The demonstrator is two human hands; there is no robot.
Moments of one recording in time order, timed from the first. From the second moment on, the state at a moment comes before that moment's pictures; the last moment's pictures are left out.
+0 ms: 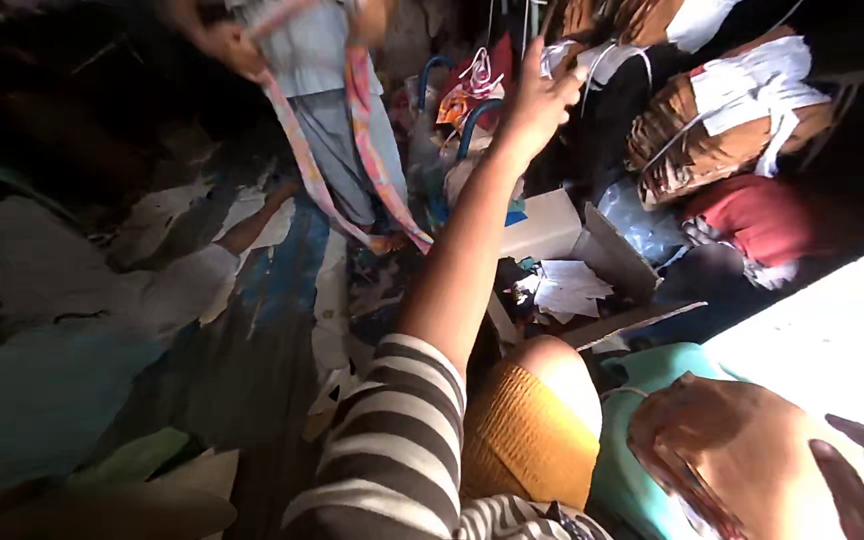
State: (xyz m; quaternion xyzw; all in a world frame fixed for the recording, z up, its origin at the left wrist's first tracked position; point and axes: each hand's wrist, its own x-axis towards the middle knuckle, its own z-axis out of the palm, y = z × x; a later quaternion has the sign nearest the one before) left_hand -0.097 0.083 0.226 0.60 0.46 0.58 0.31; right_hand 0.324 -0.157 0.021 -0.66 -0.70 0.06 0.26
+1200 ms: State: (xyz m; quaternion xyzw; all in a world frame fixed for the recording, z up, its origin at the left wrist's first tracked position) left_hand 0.098 0.049 -0.010 0.80 0.39 0.13 0.44; right_hand 0.365 -0.175 -0.015 -0.78 -0.55 -0.01 0.29
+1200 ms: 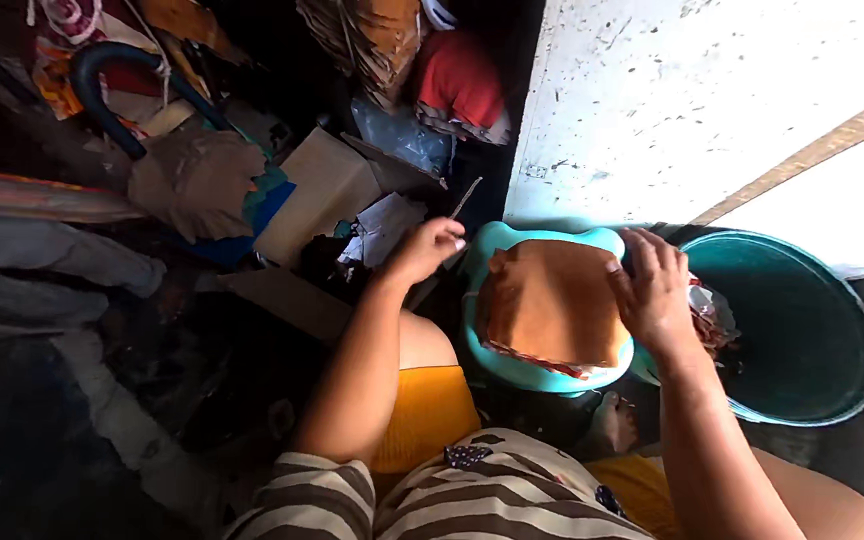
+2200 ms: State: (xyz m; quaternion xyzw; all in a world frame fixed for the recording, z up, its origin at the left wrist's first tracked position) left_hand 0.231 -0.076 -0.044 0.99 0.10 0.04 0.03; right_hand 0.582 -0.224 -0.168 -0.93 -0.11 0.25 0.23
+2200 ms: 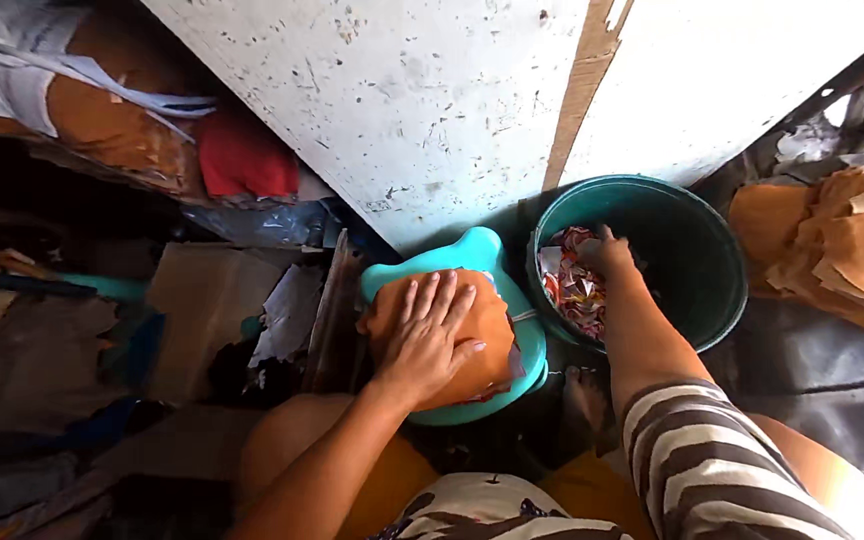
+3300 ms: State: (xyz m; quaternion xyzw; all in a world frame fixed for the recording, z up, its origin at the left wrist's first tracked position) left_hand 0.351 -0.120 0.038 0.96 0.00 0.07 0.29; right_hand 0.523 -0.322 0.066 -0.80 -0.47 0.03 0.36
